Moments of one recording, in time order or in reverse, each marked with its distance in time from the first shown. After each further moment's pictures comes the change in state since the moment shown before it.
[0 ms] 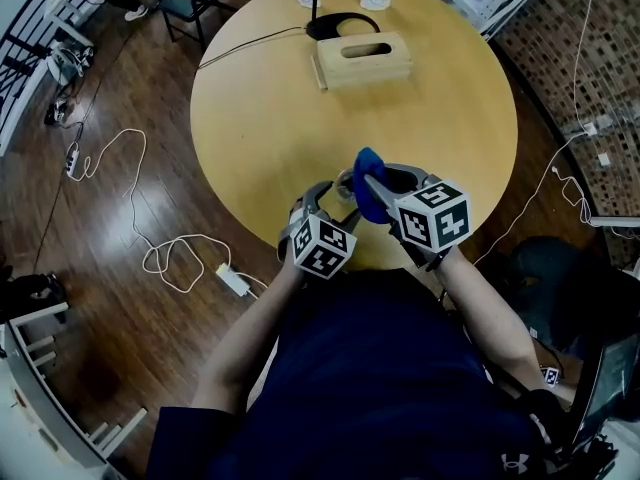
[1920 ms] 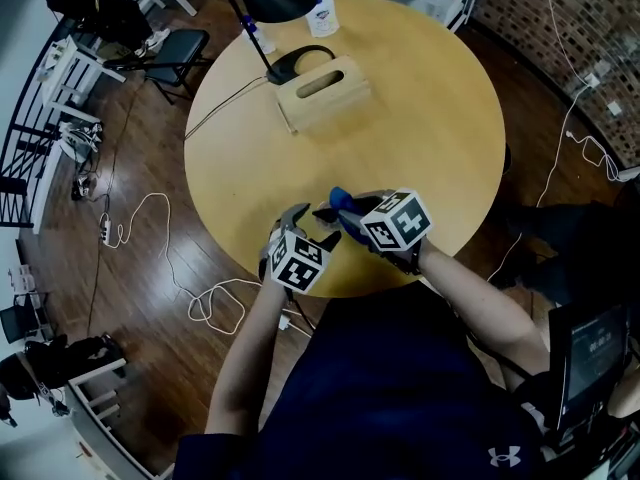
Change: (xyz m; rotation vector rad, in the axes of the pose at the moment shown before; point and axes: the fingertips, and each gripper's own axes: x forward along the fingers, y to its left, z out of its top) left arm 0.002 0.020 0.016 0.168 0.213 -0.088; right arm 0.032 -0.021 -0.042 0.101 0.083 0.178
